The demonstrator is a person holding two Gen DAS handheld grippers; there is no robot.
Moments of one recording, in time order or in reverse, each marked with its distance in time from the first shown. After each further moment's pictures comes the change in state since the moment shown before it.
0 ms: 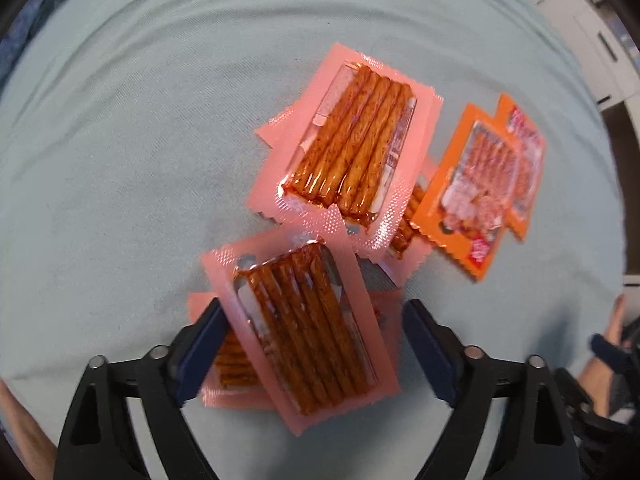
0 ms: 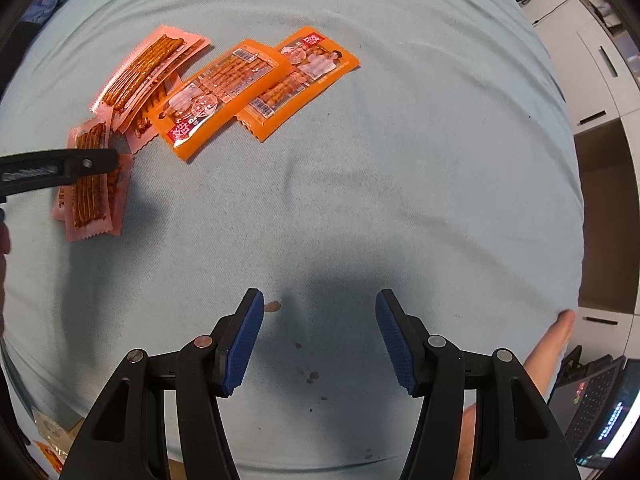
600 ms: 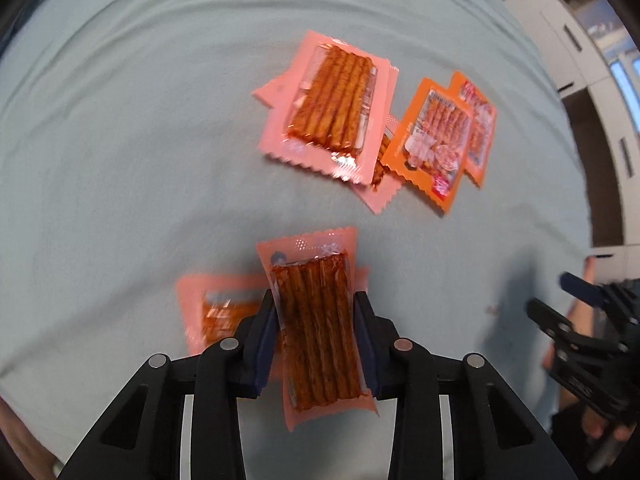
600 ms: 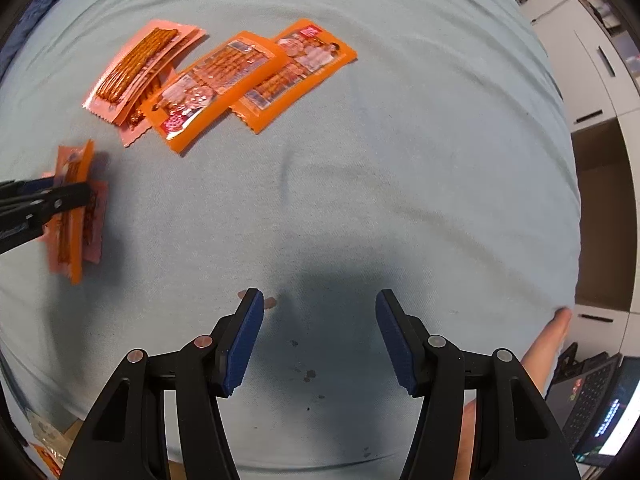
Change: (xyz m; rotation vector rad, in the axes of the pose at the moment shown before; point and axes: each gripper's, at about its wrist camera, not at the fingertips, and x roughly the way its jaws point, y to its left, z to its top) left arm -0.032 -0.002 -0.039 0.017 0.022 -0.194; right arm 0.001 0.008 0.000 -0.006 0.006 -0.031
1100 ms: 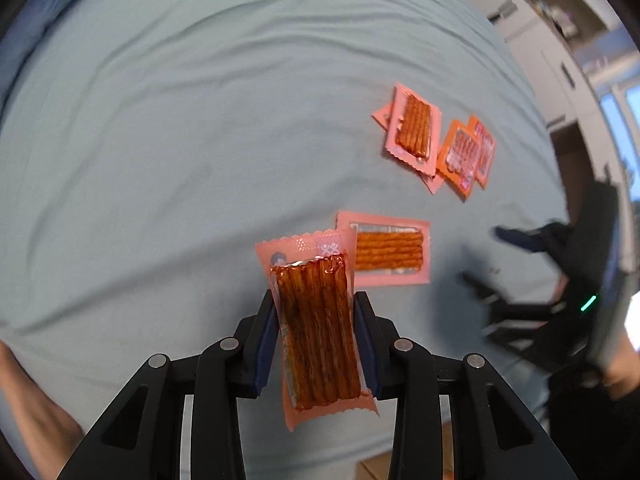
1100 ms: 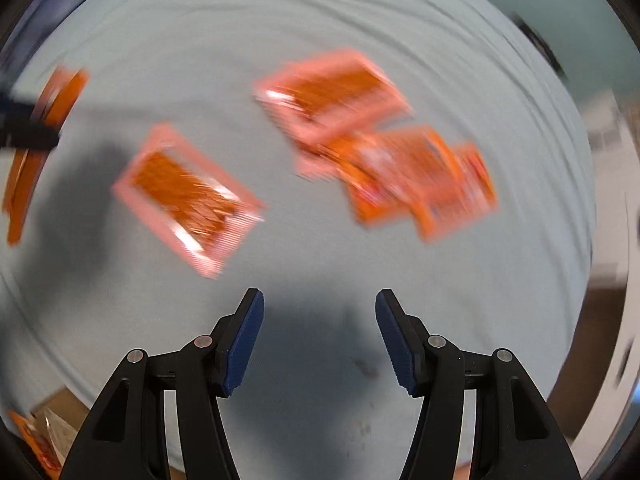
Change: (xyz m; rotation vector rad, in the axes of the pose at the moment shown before) left arm -0.095 0.123 -0.066 -0.080 -0.075 -0.041; right arm -0.025 0.140 -0.002 -0.511 -0.173 -0.016
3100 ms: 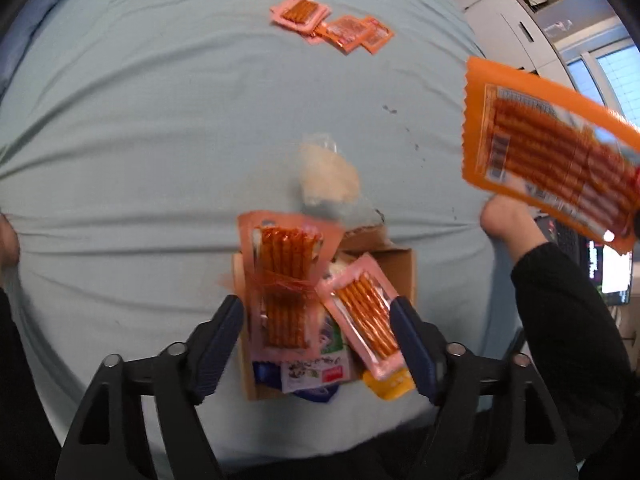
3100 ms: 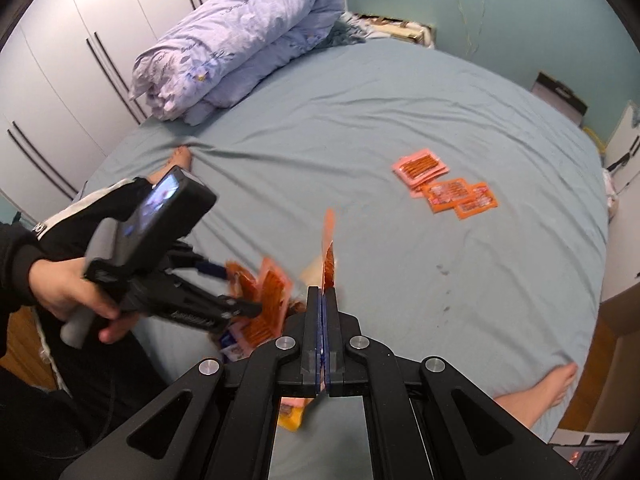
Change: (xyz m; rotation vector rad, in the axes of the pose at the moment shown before) left arm -0.063 -0.109 -0.222 0.032 0.065 -0.045; right arm -0.299 -0.002 -0.245 0.076 -0.358 0.335
